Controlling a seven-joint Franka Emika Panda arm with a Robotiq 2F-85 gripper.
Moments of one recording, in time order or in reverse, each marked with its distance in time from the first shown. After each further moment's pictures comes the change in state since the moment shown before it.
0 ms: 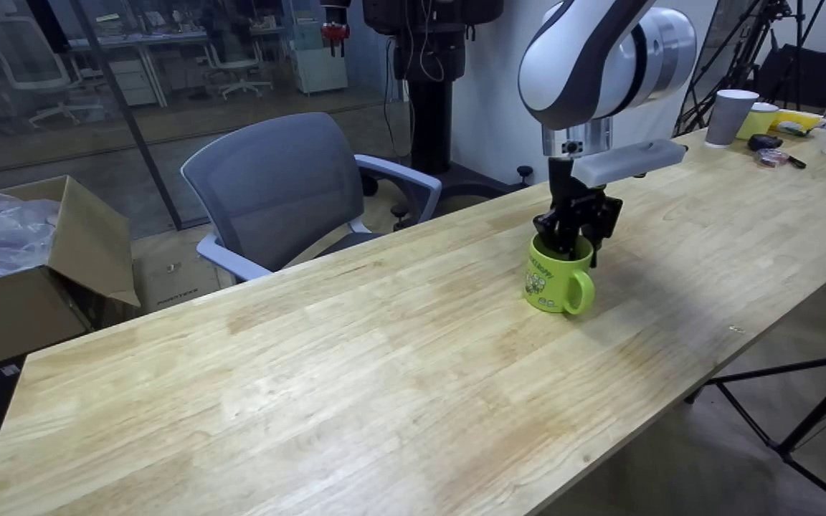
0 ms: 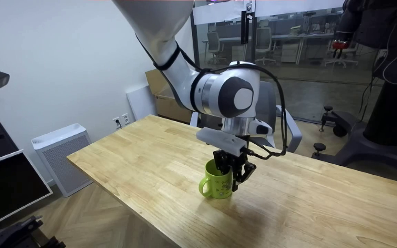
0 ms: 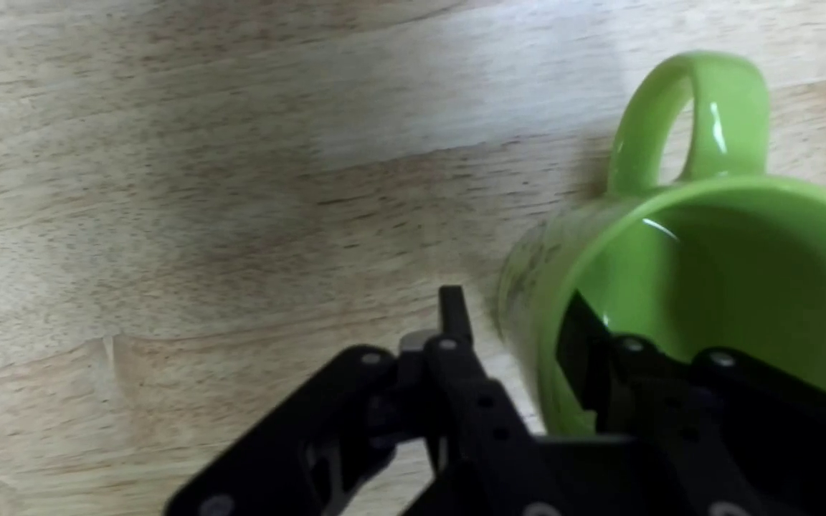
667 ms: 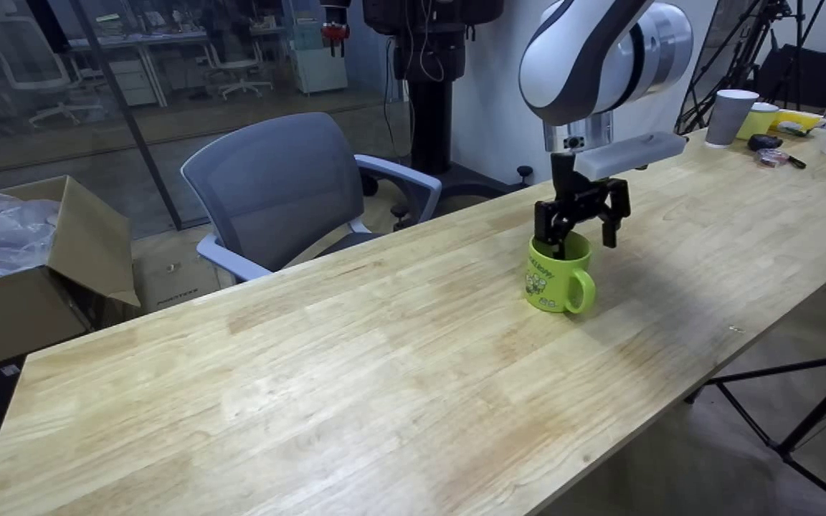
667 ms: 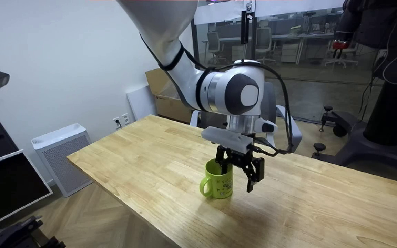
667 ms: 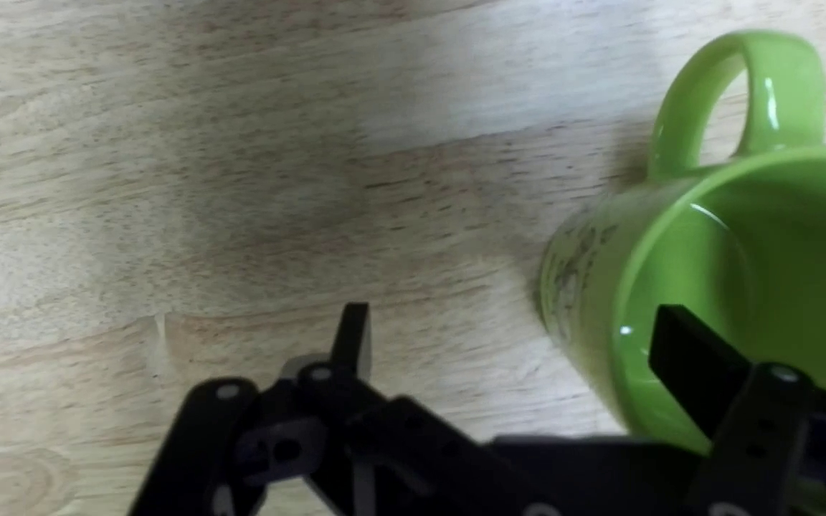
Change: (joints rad) arm 0.002 0.018 -0.019 0.050 -0.028 -0.047 0.004
